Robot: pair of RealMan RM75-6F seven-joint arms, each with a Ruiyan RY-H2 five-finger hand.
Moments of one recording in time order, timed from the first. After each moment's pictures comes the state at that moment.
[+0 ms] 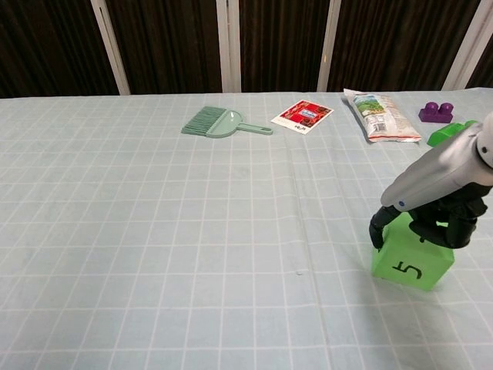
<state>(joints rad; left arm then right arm) -0.05 -1.08 -0.08 -1.63 1.41 1.51 0.05 1.71 -1.14 -0.49 -2.09 -0.26 0.60 -0.56</state>
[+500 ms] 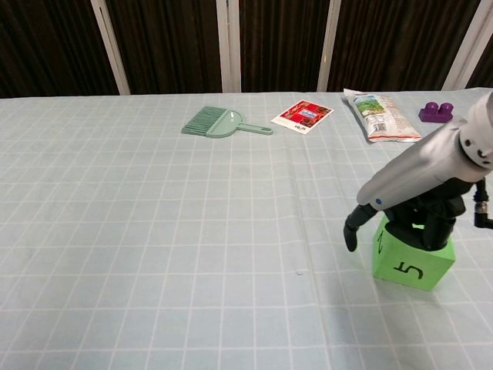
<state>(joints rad) -0.05 -1.08 -0.08 -1.63 1.41 1.51 0.05 1.71 -1.09 -0.42 -2.13 -0.35 0.58 -0.47</state>
